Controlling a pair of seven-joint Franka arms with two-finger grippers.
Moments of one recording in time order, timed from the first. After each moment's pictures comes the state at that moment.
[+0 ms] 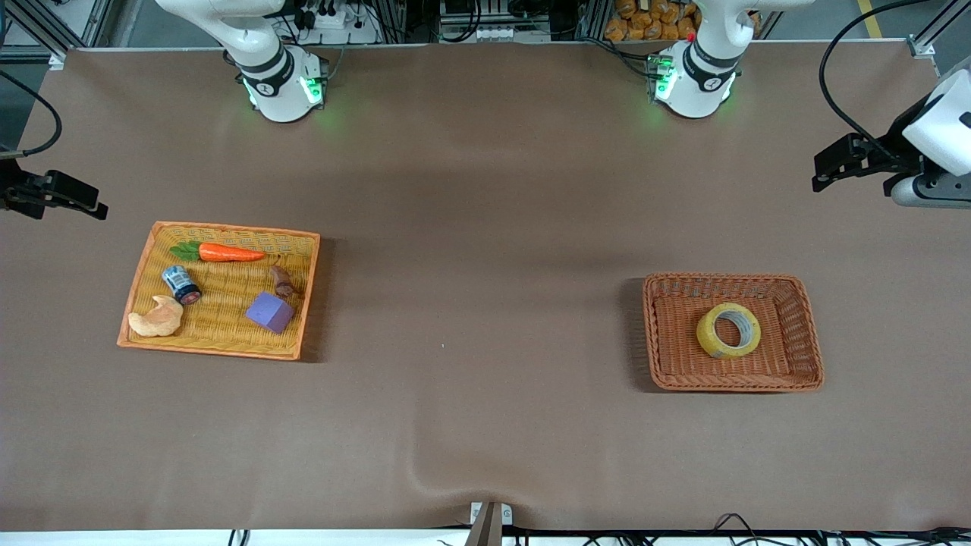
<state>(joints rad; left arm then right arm) -0.08 0.00 -0.01 -1.52 0.00 1.48 -0.01 0.00 0.03 -0.11 -1.57 0.02 1.54 -0.08</state>
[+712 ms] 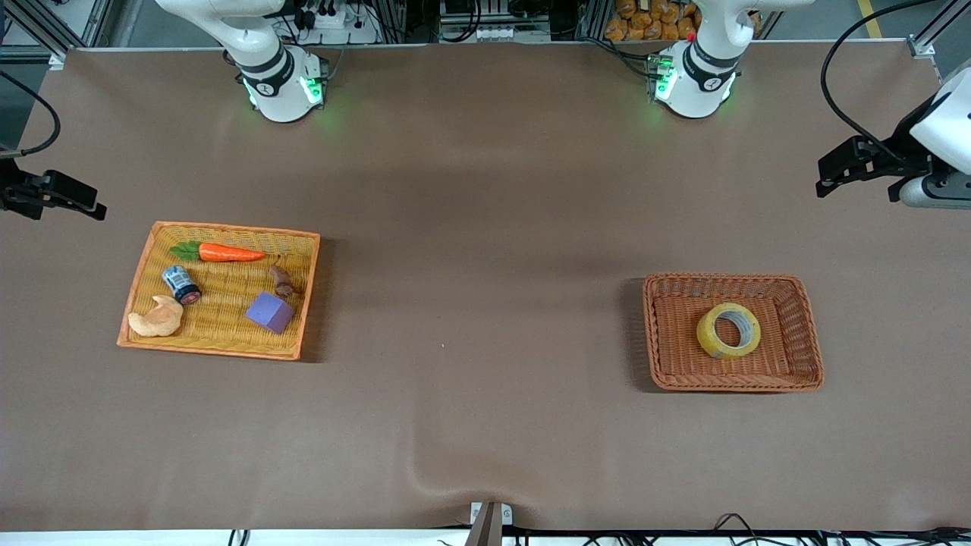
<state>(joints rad) -0.08 0.00 -0.01 -1.52 0.00 1.52 -0.01 0.00 0.03 -0.11 -1.57 0.02 1.55 -0.08</state>
